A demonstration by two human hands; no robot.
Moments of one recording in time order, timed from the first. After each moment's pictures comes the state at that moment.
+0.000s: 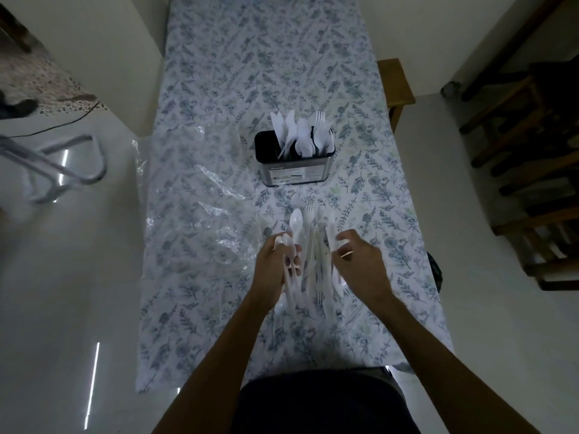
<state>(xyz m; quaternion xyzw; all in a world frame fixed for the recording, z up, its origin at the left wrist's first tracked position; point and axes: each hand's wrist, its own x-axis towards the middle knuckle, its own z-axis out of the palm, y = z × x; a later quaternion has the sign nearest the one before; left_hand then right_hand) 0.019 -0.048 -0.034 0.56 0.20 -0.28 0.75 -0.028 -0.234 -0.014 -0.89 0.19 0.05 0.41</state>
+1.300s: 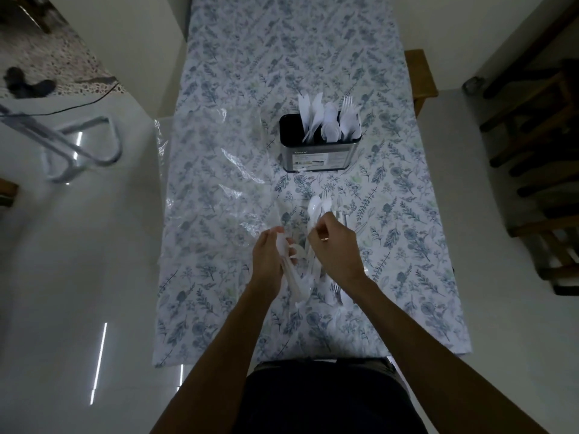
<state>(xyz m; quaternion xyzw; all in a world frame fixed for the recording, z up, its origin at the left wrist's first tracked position) 0.013 -0.012 -0.040 0.53 0.31 -0.21 0.76 -0.003 -0.156 -0.025 -0.89 0.12 0.00 0.45</state>
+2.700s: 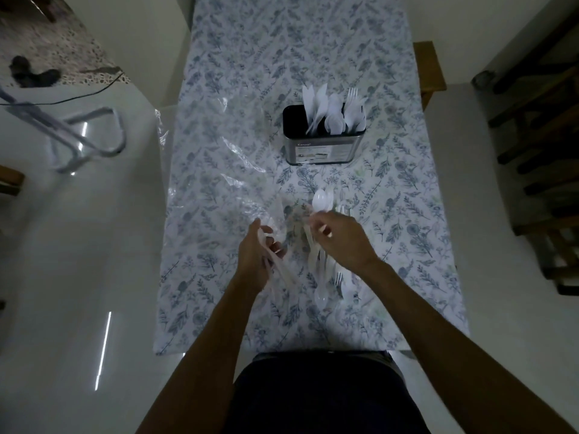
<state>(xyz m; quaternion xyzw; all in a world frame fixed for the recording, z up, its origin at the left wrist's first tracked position) 0.016 0.014 -0.042 0.50 0.37 -0.21 0.76 0.006 -0.184 -0.024 -0.91 -0.02 0.09 0.40</state>
